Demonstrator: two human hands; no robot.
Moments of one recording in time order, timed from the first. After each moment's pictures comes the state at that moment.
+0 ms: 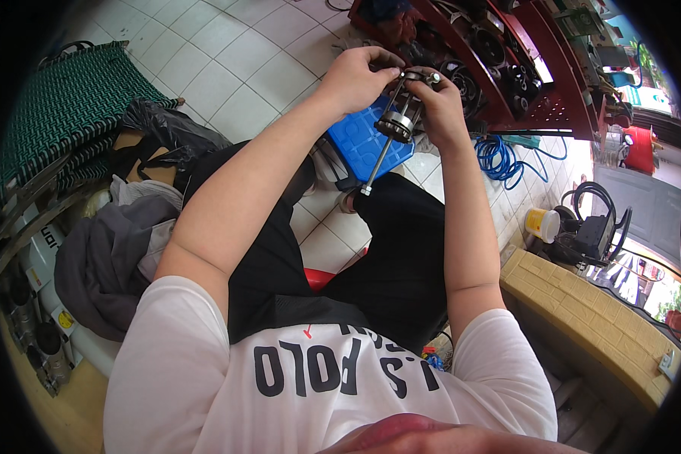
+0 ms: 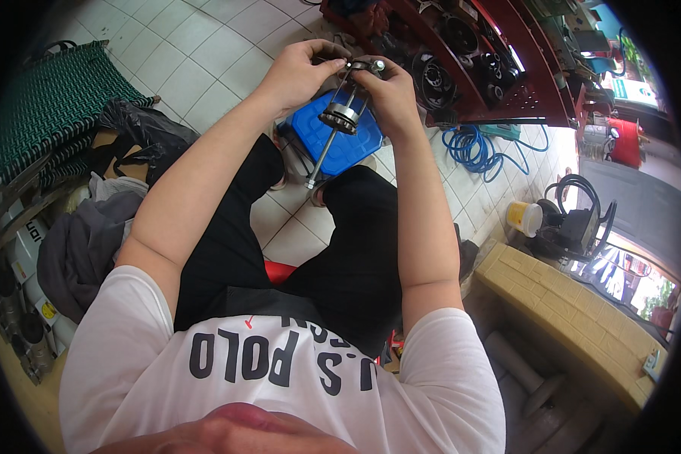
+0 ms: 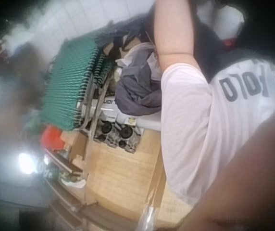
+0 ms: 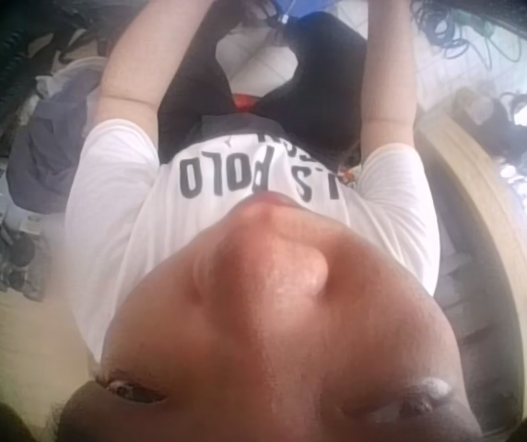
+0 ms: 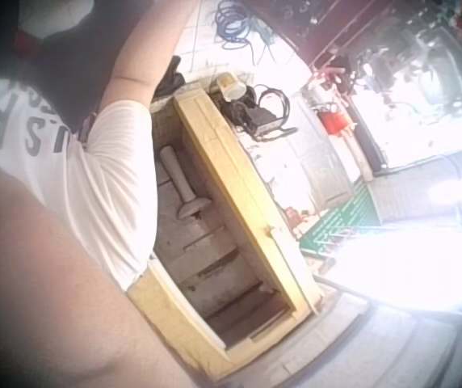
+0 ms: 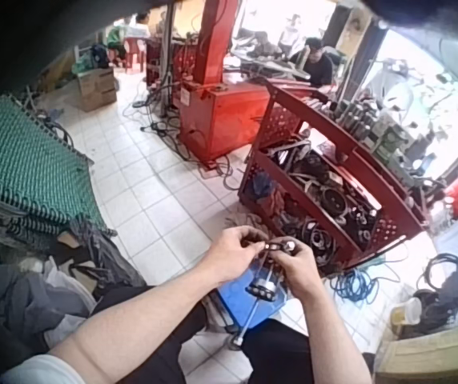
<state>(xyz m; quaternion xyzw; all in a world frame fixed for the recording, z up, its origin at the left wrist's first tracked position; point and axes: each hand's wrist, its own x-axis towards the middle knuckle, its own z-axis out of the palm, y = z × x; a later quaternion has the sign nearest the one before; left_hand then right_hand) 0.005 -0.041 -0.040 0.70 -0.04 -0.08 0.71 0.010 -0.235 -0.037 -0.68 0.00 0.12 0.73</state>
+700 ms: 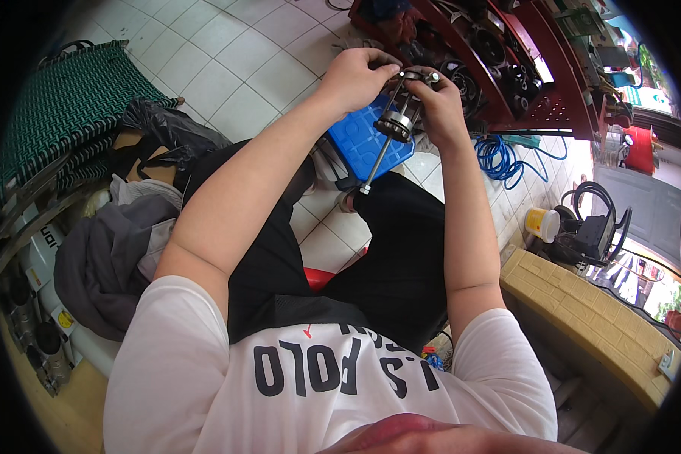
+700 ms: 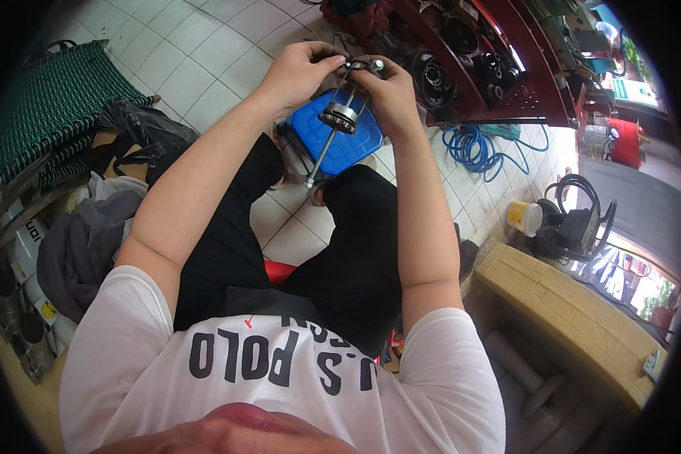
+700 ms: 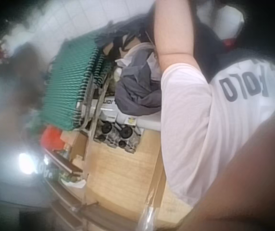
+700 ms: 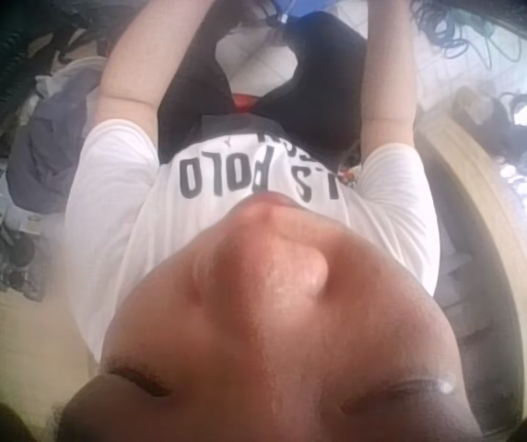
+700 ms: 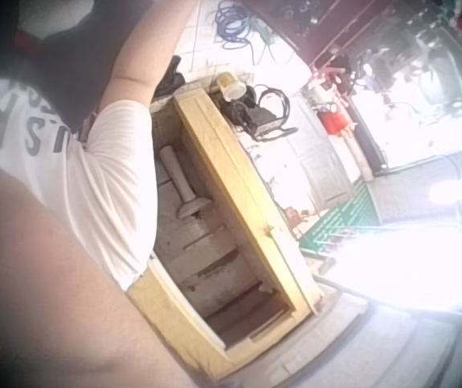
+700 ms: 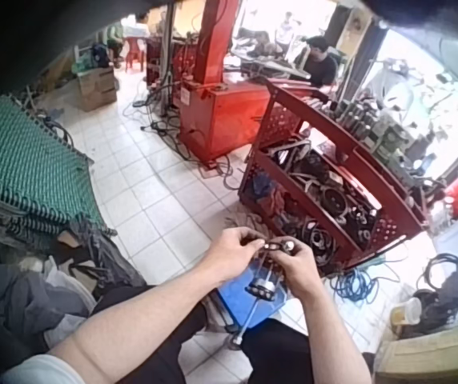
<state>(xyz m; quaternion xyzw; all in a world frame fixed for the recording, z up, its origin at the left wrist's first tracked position) 0.007 -0.041 -0.044 0.70 -0.01 -0.09 0.70 0.010 -0.234 -0.036 -0.68 0.00 0.13 0.73</state>
